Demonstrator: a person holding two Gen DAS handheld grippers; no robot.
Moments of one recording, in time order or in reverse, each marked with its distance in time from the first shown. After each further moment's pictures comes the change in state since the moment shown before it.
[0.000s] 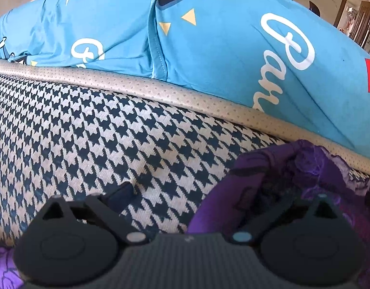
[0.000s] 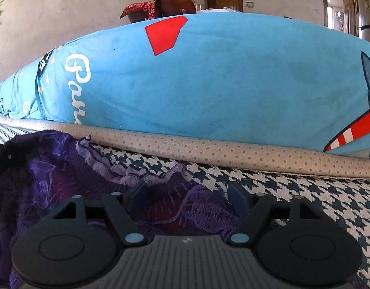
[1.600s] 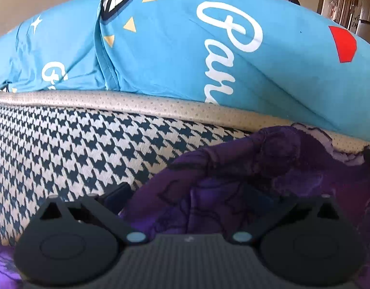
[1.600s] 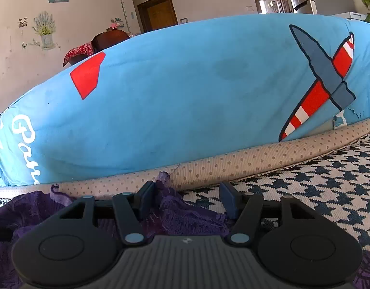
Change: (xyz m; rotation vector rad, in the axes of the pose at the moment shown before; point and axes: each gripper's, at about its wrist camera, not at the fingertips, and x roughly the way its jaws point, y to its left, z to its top) left arm -0.002 -0.061 -0.001 0.126 -0.050 0.020; right arm -0.002 -0.035 -0.011 0.315 -0.139 -0.179
